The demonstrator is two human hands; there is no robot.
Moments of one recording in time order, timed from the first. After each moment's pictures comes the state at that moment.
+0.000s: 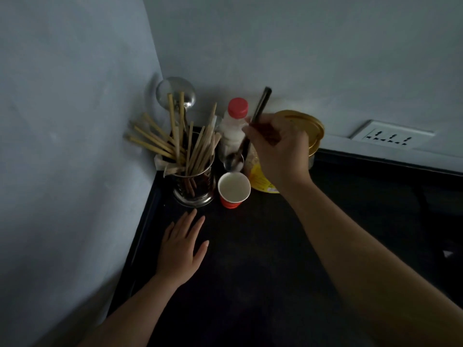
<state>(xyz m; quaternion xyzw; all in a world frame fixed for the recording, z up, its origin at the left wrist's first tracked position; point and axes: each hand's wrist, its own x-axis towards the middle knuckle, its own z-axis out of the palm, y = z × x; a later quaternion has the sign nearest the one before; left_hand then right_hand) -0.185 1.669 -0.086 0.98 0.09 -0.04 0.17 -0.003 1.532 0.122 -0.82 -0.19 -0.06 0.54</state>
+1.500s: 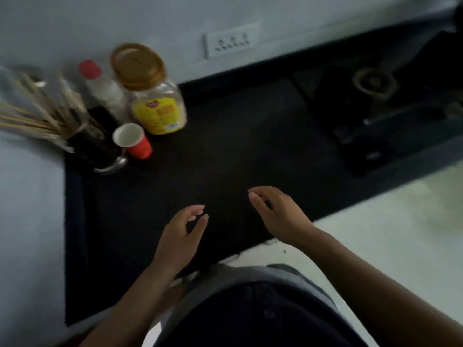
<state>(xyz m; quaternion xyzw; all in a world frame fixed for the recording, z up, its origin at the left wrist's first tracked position) -0.298 1.489 0.027 0.88 0.04 -0.15 0.45 -0.284 1.268 0.069 -0.89 0.04 0.18 0.43</state>
